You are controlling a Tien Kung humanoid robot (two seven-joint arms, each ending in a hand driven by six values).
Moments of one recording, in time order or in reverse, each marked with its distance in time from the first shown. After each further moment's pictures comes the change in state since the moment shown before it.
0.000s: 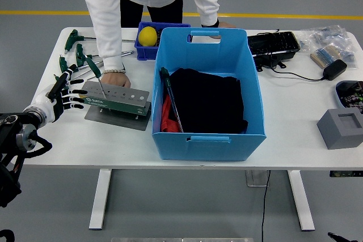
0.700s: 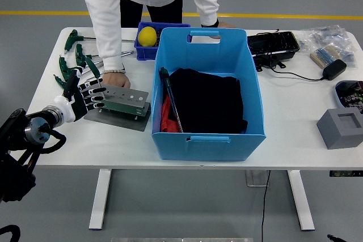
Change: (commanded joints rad) left arm -0.058 -0.008 0.095 0.038 -0.322 0.013 0.020; right arm -0.003 0.002 0.002 0.001 -0.004 -0.001 -0.002
